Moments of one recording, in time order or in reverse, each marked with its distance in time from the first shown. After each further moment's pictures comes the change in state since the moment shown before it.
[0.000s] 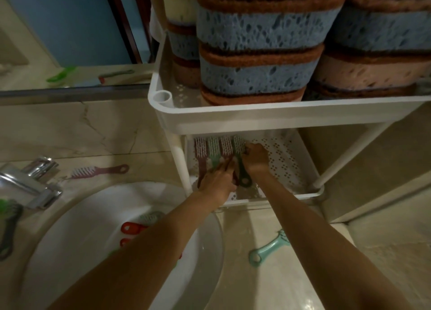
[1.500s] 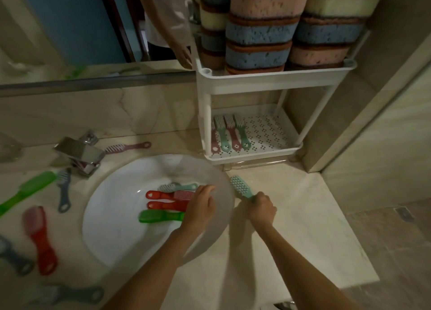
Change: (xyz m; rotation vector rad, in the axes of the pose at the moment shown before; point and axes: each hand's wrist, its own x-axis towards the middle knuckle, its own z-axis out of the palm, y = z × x) left_hand -0.203 -0.021 0.043 -0.487 0.234 -0.185; right_hand -0.242 0.044 0.024 -0.187 -0.060 0.335
